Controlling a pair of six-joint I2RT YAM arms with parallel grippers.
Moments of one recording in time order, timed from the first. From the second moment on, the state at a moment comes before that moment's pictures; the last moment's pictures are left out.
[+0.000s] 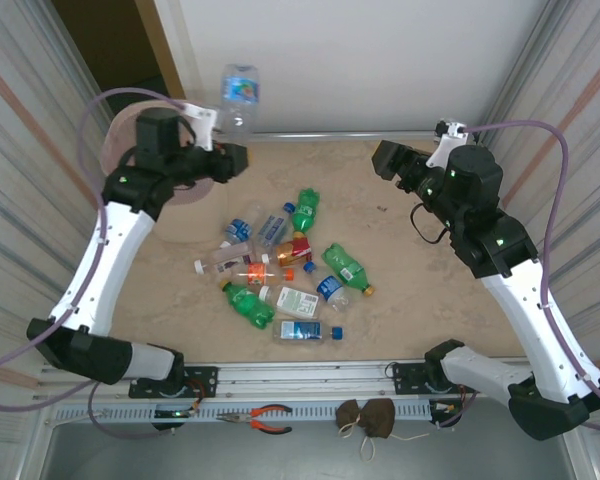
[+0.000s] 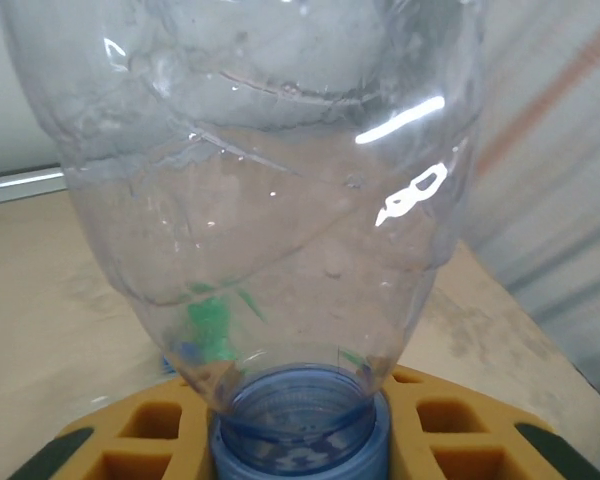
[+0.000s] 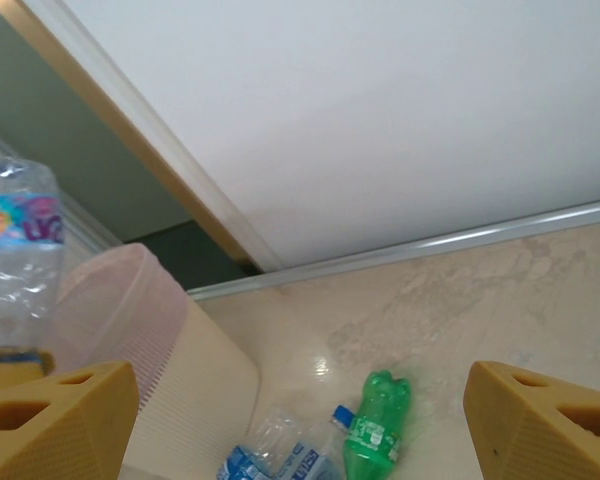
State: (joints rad) left arm -0.26 1.37 1.61 -0.69 0.46 -0.17; right arm 0.46 1.04 1.40 -0.54 0.11 0.57
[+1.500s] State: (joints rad) left arm 0.15 1.56 1.81 -1.07 0.38 -0.02; right arm 0.42 1.06 1.38 -0.62 0.07 0.57
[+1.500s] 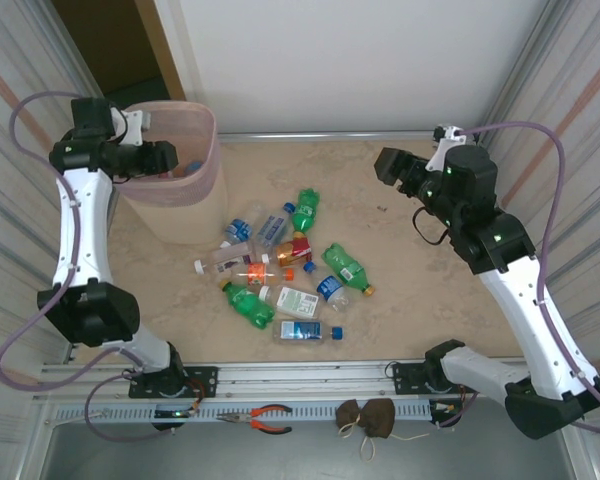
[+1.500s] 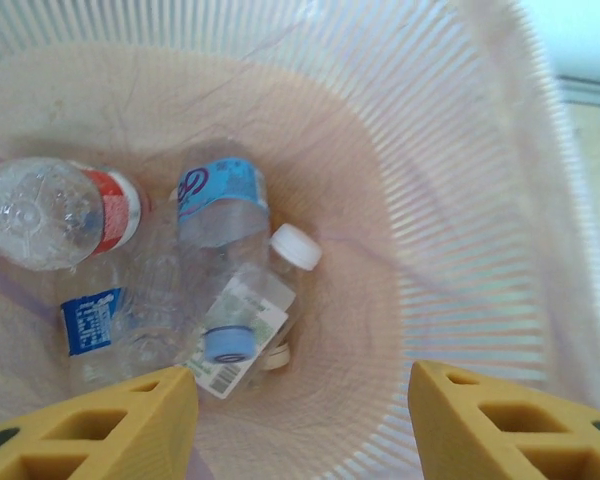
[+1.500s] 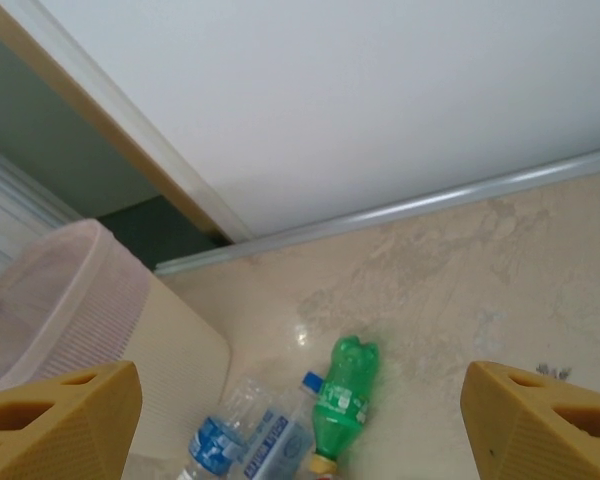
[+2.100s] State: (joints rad) left arm -0.18 1.21 1.52 -1.06 0.37 -0.15; right arm 0.38 1.10 1.28 -0.70 0.03 0.56
